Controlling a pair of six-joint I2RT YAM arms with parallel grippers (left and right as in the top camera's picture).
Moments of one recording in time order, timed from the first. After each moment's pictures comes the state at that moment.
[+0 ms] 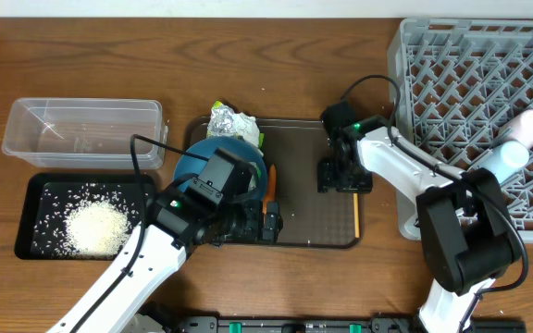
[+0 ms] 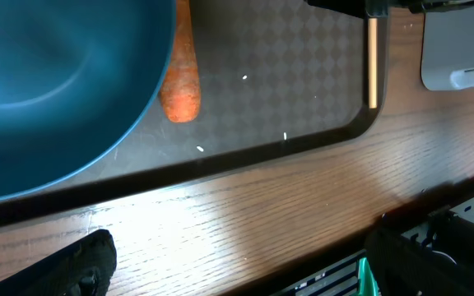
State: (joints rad) left arm -0.57 1.19 0.93 -0.93 0.30 -0.52; right arm 0.43 1.94 1.23 -0.85 -0.09 0.46
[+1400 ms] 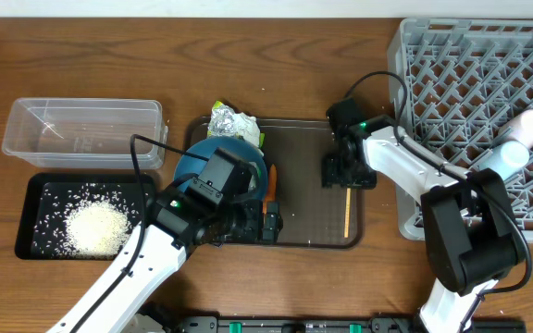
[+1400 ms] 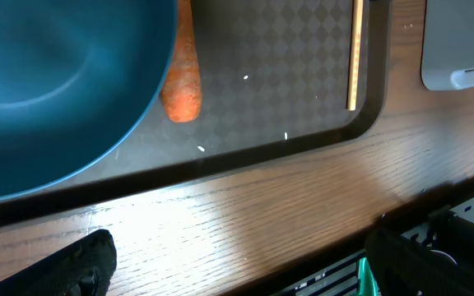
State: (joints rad) left arm -0.57 1.19 0.93 -0.93 0.30 -0.52; right arm 0.40 1.93 1.22 -0.81 -0.07 0.44
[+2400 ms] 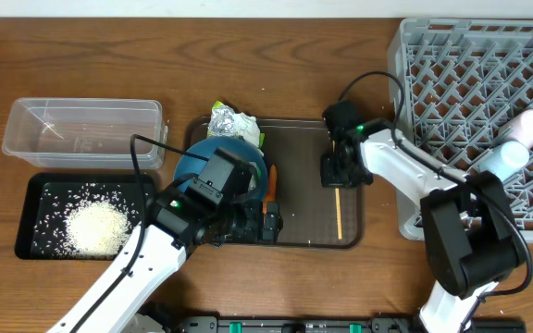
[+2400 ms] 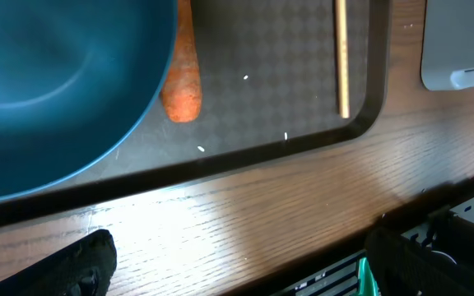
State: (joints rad) left arm -0.57 1.19 0.93 -0.93 0.30 -0.52; right arm 0.42 1.91 1.23 -0.80 -0.07 0.44
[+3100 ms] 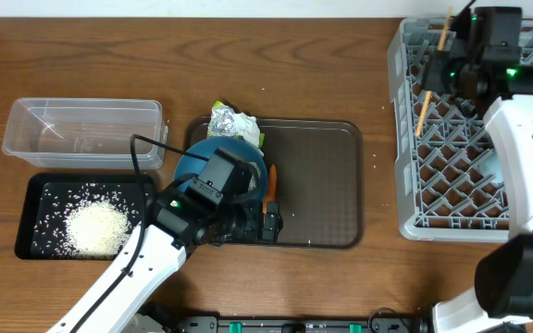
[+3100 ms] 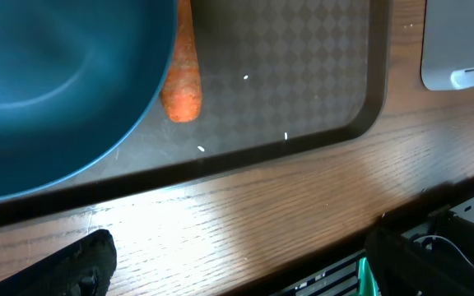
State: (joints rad) left arm -0.57 1.19 0.93 -0.93 0.30 -0.52; right arm -0.05 1.74 1.60 -0.74 -0.08 0.15
